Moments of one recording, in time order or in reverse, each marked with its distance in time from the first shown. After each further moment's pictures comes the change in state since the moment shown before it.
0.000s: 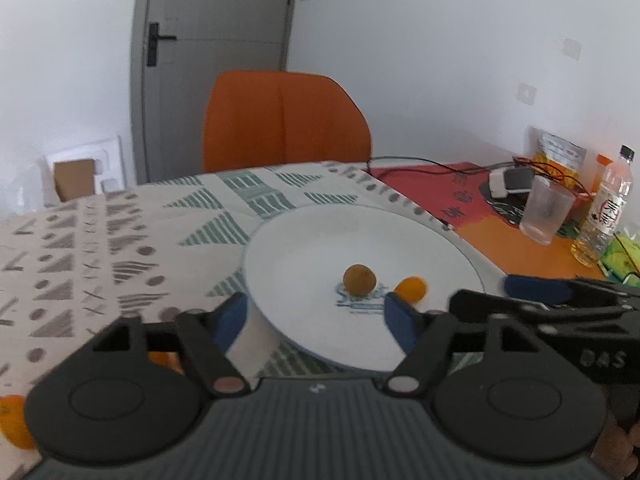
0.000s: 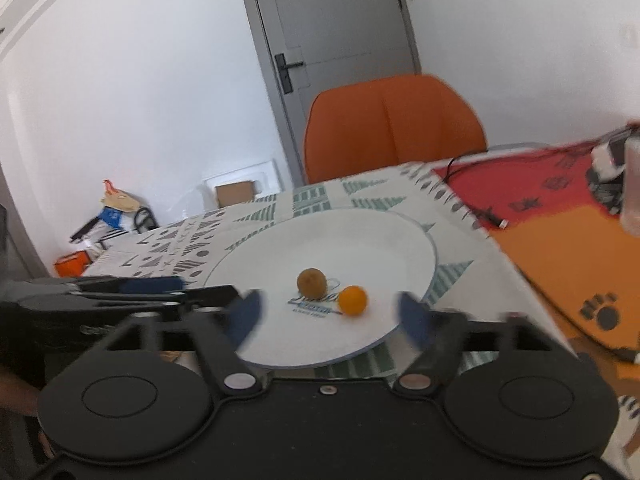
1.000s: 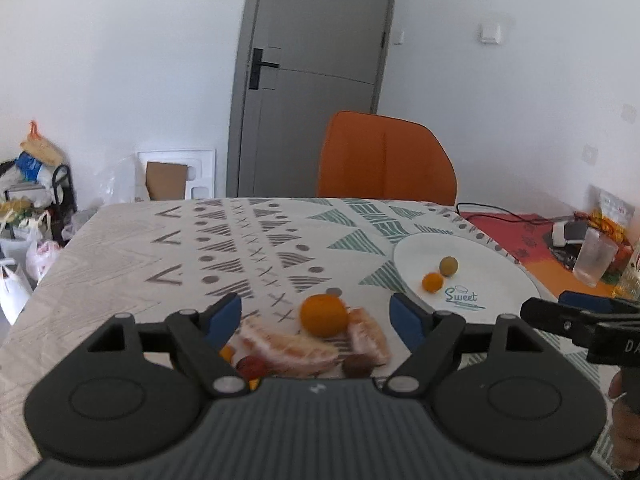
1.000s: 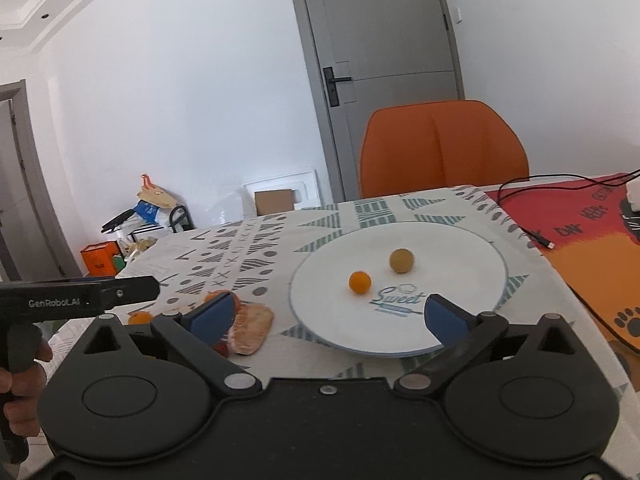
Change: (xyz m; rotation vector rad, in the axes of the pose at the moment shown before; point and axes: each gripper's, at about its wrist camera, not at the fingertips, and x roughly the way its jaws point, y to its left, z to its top) left arm -0.112 0.079 -0.032 -0.157 -0.100 0.187; right arm -0.029 0.059 -0.007 -0.070 -0.034 0.106
